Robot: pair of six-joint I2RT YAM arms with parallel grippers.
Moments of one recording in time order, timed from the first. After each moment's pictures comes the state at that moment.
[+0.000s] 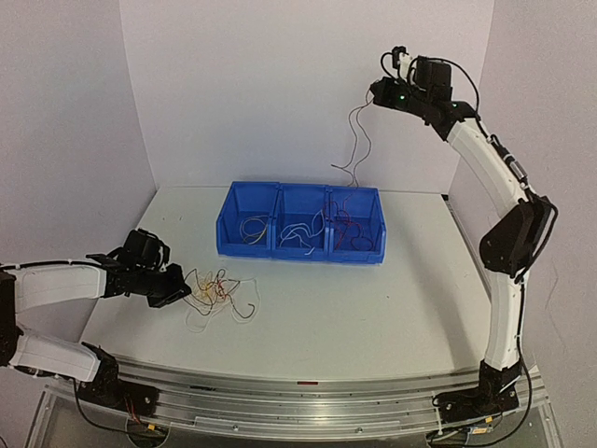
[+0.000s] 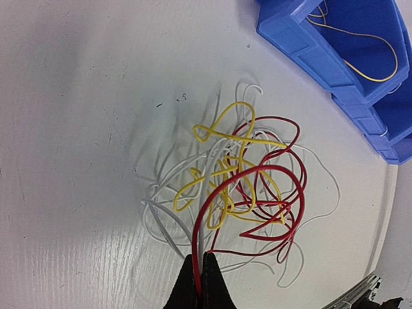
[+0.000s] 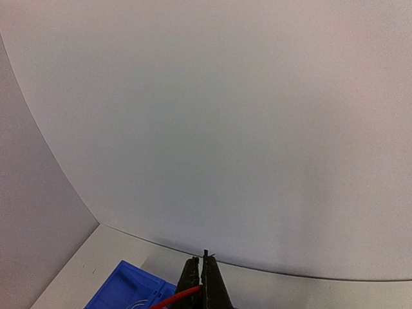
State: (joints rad) left arm -0.40 1.20 0.54 -0.24 0.16 -0.78; right arm 0.36 2.14 2.48 -0.43 -0.10 0.24
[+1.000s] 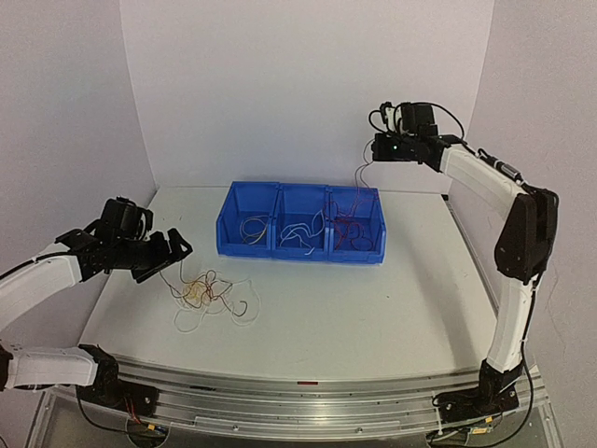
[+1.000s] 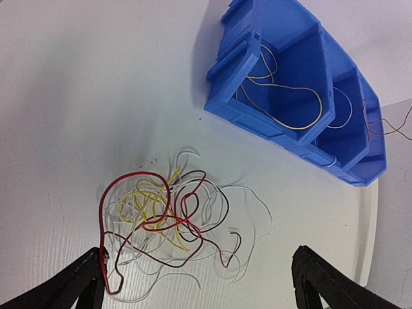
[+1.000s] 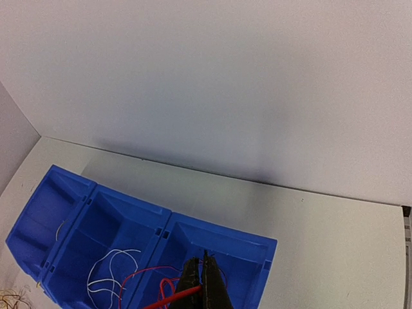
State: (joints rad) left arm -0.40 1.02 0.75 -0.50 0.04 -0.73; right arm 0.36 2.01 1.97 -0.38 -0.02 0.13
